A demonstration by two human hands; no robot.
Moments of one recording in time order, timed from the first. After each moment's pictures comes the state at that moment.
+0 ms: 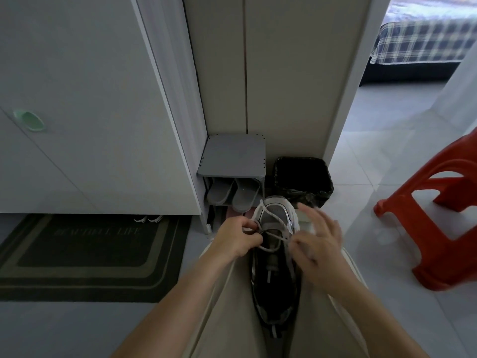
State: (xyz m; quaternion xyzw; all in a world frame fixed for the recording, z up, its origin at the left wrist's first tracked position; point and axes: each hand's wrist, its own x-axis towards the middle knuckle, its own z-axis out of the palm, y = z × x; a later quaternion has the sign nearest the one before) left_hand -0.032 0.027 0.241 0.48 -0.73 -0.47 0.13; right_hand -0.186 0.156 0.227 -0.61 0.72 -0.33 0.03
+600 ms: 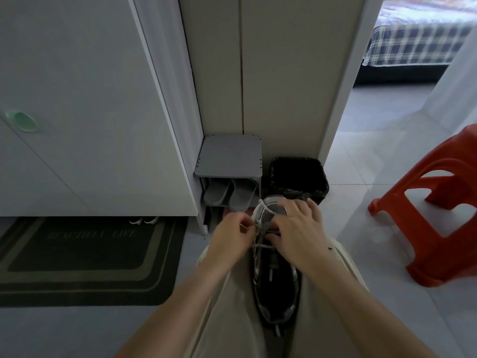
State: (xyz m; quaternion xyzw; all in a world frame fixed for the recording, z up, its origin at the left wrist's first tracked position) left_hand -0.028 0.032 0.233 0.45 -0.80 -0.35 0.21; right_hand -0.165 0.116 0.253 -0.60 0.79 -0.11 -0.06
